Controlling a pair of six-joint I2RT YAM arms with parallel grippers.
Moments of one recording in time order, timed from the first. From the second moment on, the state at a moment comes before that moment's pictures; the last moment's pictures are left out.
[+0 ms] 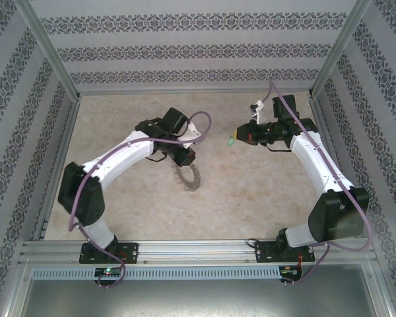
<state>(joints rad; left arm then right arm) -0.57 1.65 1.42 -0.85 0.36 0.16 0.13 1.45 1.28 -0.75 -0.85 0.34</state>
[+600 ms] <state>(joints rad) -0.40 1.30 1.37 -0.43 0.69 0.06 0.38 1.54 1.69 -0.63 -1.18 0.33</state>
